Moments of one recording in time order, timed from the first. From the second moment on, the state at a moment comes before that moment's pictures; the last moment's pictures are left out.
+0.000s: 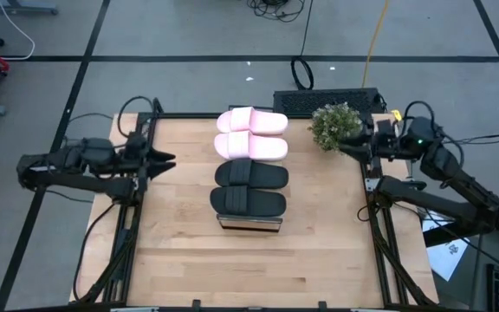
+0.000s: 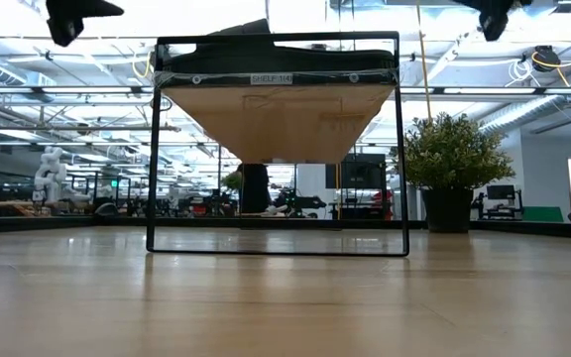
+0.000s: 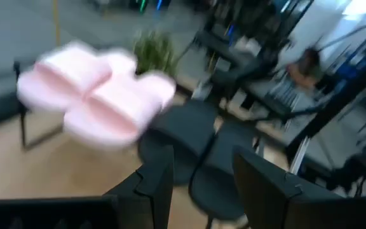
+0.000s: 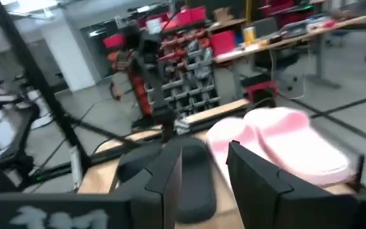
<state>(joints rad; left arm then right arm) -0.05 0.46 0.78 -0.57 -0.20 -0.52 -0.57 0.45 0.76 -0.38 -0.48 0.25</state>
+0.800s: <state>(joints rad) -0.48 0.34 0.26 -0.08 -0.49 -0.47 -0.57 0.17 0.31 -0.10 -0.77 0.20</state>
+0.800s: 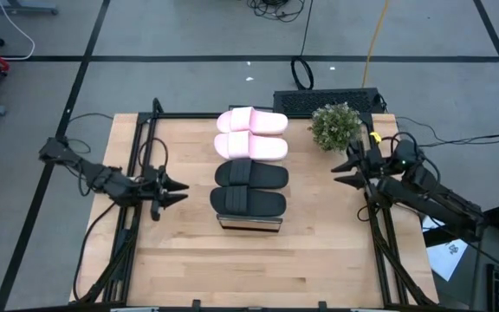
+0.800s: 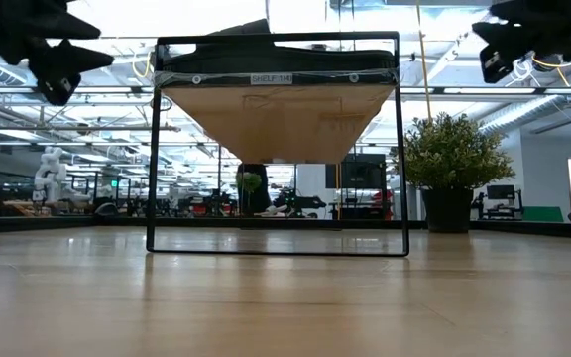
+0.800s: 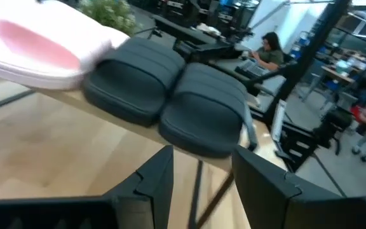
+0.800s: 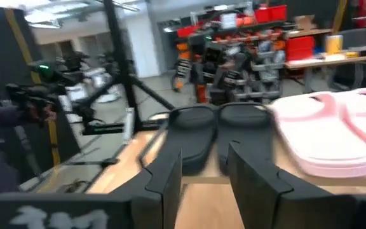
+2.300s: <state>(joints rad) -1.00 0.48 0.01 0.01 -1.16 -0.59 -0.57 0.06 0.02 0.05 -0.38 0.16</state>
